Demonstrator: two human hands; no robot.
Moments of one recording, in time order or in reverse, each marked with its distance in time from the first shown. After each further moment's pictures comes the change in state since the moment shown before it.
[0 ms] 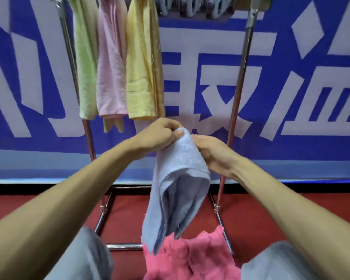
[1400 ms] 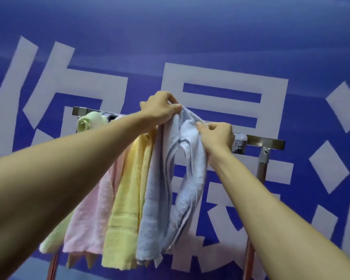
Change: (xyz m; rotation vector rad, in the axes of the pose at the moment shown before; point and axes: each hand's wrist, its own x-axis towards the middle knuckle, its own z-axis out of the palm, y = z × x) left_hand 0.227 0.172 -0.204 0.369 0.812 0.197; right_hand 0.207 -0.283 -0.054 -0.324 0.787 -0.601
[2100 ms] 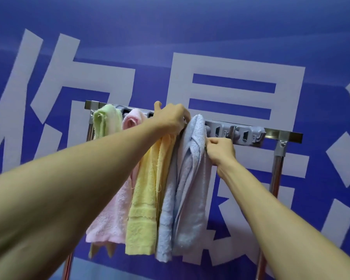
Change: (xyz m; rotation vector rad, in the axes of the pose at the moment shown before) left_hand -0.001 -0.029 0.023 0.458 -0.208 0.174; right_hand -0.001 0.059 0.025 -0.109 -0.160 0.170
